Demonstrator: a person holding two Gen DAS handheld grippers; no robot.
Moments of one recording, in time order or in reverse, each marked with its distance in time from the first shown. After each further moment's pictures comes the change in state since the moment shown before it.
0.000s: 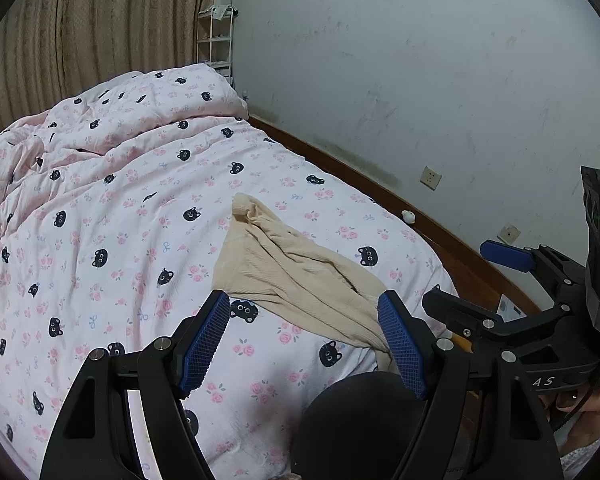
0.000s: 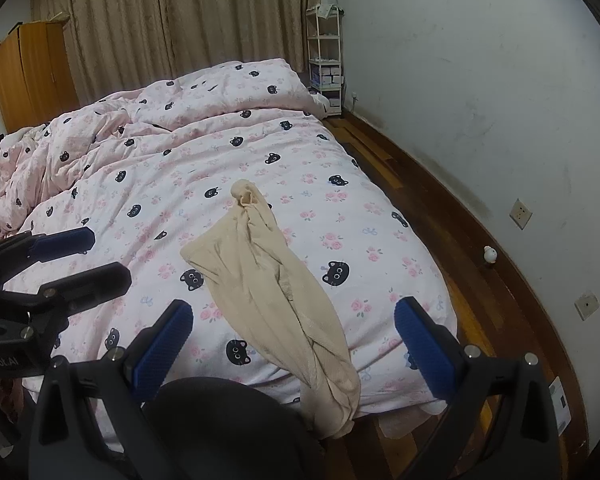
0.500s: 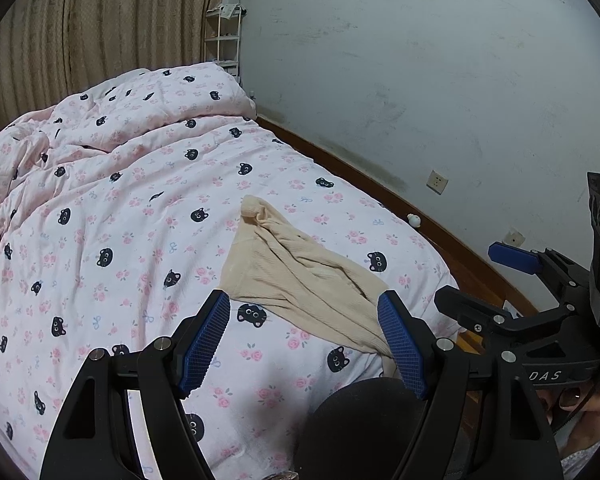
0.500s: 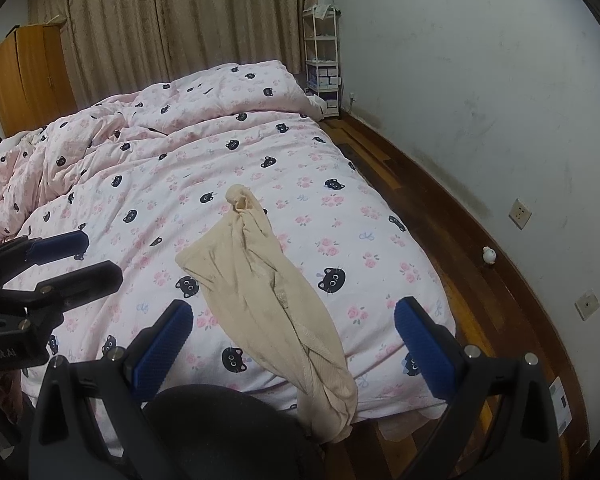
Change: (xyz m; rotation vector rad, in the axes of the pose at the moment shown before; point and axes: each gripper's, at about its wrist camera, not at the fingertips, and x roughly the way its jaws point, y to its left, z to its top) left arm 0.001 0.011 0.002 -0.027 -0.005 0.007; right arm 0.005 -0.006 0.007 0.017 -0.002 0.003
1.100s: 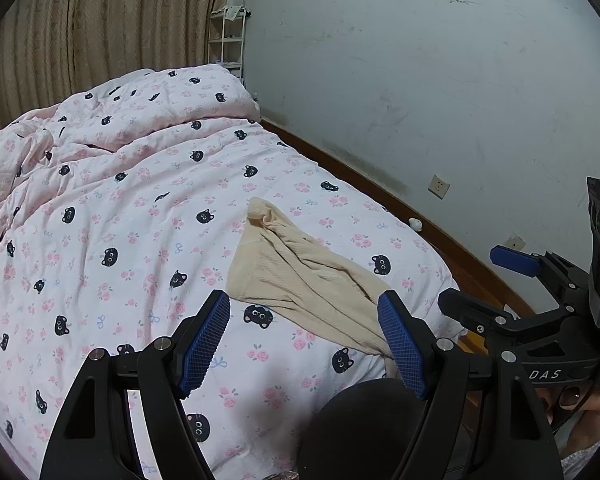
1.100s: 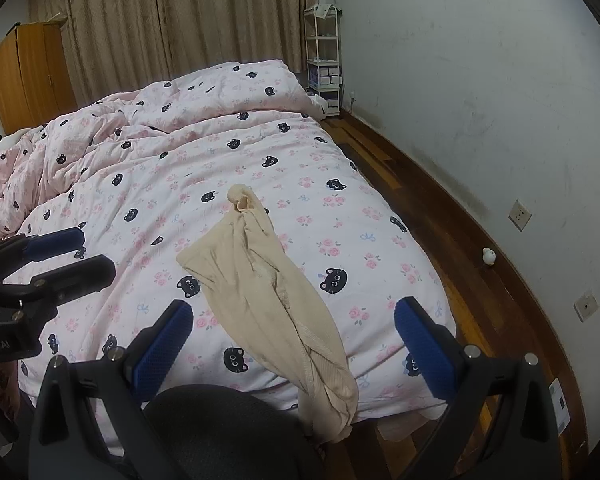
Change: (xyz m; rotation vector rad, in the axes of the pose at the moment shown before) left arm -0.002 0.005 0.000 -0.006 -0.010 0.011; right arm 0.000 0.005 0.000 -0.009 -0.001 -0.005
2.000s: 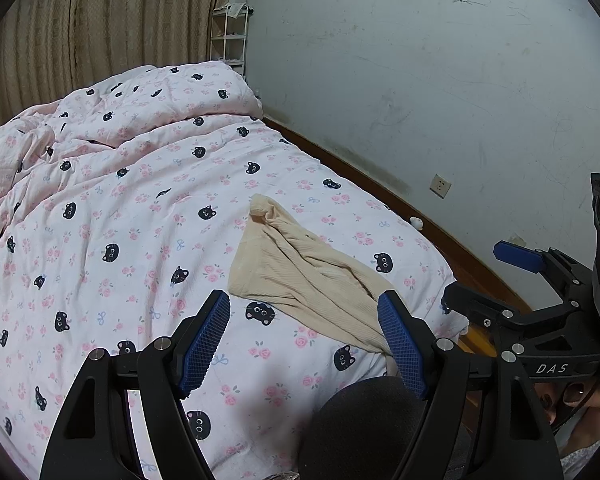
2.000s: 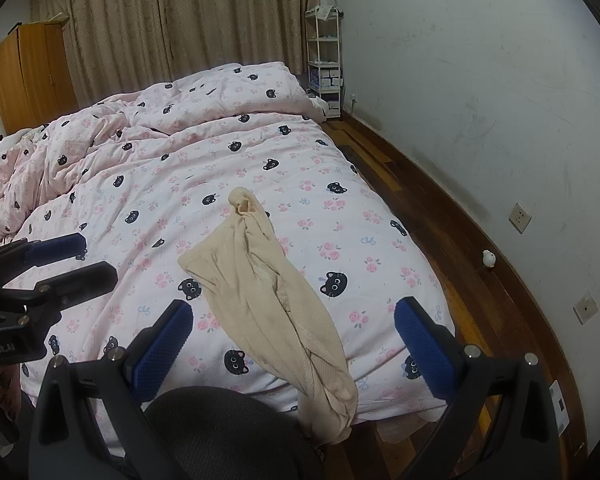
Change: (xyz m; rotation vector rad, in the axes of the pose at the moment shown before) left arm 0.000 0.001 -0.002 -0.018 0.008 0.016; right arm -0.001 0.000 0.003 -0.003 -0.004 0.001
